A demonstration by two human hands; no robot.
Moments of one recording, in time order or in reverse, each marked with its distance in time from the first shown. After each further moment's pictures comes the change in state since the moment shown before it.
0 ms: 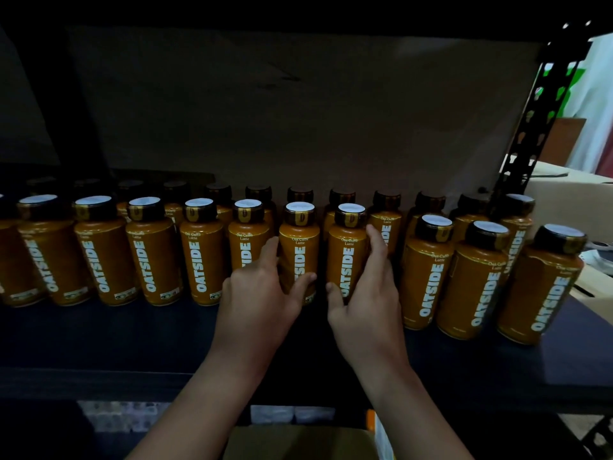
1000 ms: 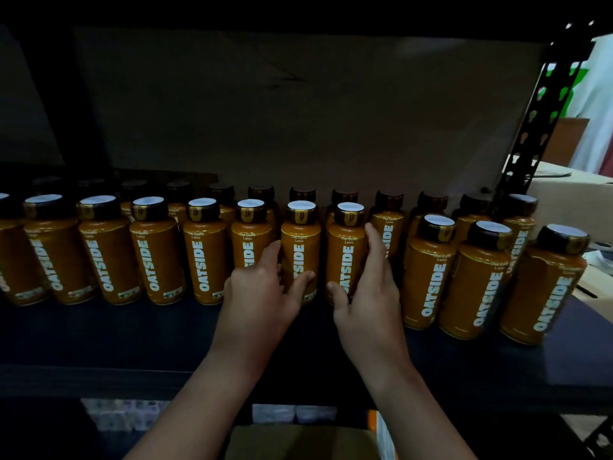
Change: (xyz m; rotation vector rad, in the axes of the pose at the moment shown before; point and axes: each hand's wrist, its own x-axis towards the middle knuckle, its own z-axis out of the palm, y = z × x) left_hand 0.001 -0.006 0.001 -0.075 0.012 0.016; right_hand 0.002 0.002 0.001 0.020 -0.025 -0.013
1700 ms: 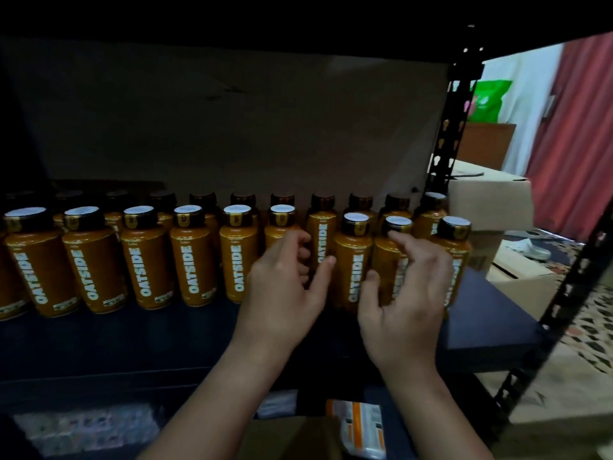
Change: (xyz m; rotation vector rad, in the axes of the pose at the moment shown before) left_hand -0.012 0.087 0.035 -0.257 -0.029 0.143; right_hand -0.025 0.022 -0.099 -0.220 0.590 -0.293
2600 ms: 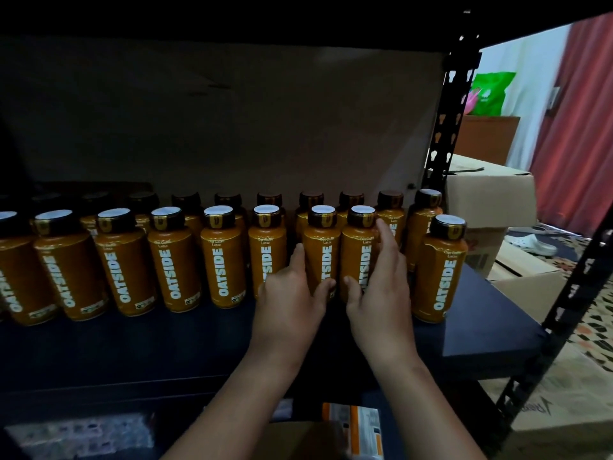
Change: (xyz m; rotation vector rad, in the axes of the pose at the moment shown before) left_hand -0.002 -0.010 0.052 0.151 -0.109 -0.174; right_hand 0.007 0.030 0.025 0.074 -0.409 0.311
